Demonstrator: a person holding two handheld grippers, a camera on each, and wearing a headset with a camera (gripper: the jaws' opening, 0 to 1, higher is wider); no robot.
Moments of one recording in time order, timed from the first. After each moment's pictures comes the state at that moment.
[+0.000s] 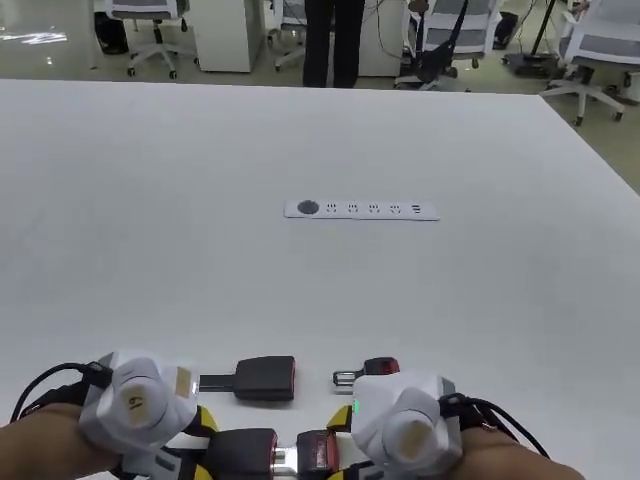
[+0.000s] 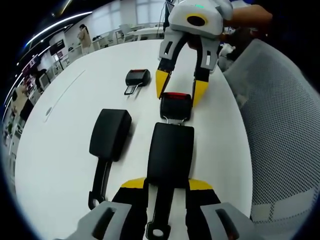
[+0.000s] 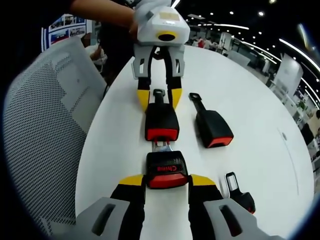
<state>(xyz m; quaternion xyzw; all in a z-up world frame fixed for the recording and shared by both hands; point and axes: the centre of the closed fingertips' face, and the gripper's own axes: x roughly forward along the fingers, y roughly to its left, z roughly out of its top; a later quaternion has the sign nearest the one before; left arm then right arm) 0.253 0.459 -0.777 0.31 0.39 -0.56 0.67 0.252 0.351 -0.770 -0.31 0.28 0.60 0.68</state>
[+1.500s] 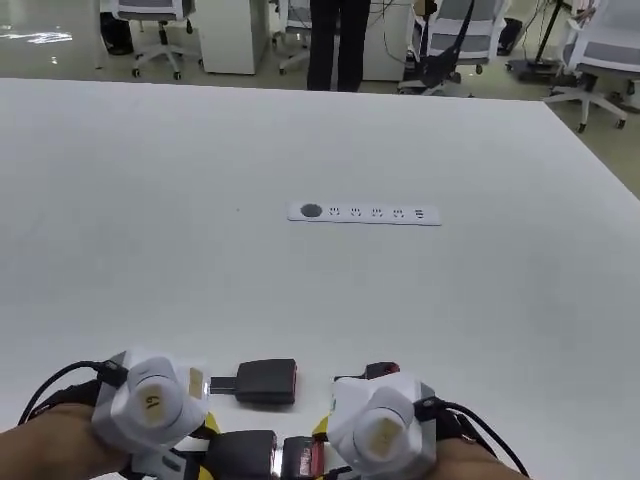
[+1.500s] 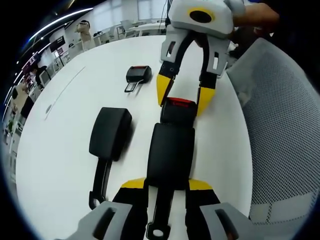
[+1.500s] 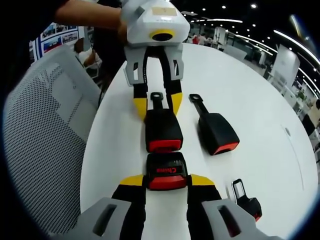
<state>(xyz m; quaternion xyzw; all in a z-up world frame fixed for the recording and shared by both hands) 0.256 0.460 -0.782 0.32 0.40 -0.54 0.66 0.254 0.368 -0.771 -0.29 0.32 0.58 0.69</state>
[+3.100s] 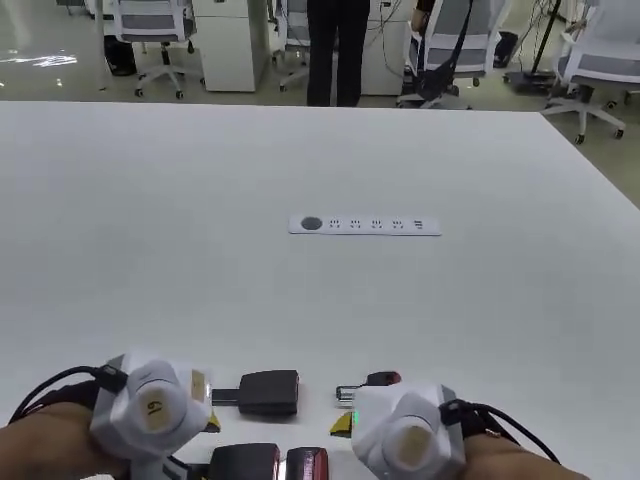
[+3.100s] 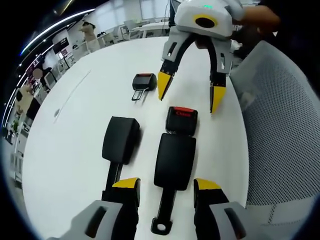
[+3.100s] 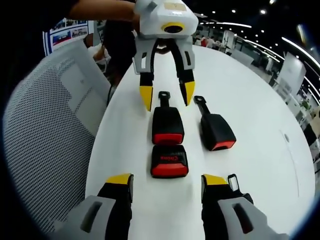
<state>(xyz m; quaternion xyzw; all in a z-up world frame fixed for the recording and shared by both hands) 0.258 0.459 -0.749 0.33 0.40 -0.52 0.68 0.249 0.353 -0.761 -0.31 0.30 0.60 0.67</state>
